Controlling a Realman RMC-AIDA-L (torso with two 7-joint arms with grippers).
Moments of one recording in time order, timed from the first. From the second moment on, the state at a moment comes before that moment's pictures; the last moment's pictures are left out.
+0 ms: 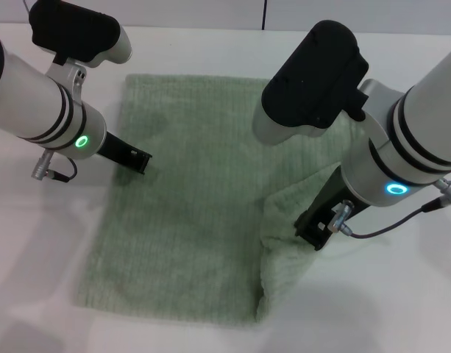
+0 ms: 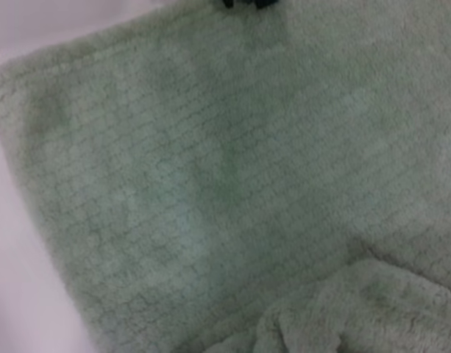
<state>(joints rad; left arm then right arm) -0.55 -2.07 -1.56 -1.20 2.73 -1.15 0.19 0.66 2.08 1.26 1.66 -2.61 1.68 -0.16</state>
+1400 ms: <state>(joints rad) -0.54 -2.07 -1.56 -1.20 2.73 -1.14 0.19 0.46 2.08 1.13 1.94 -2.68 1.69 -0.07</state>
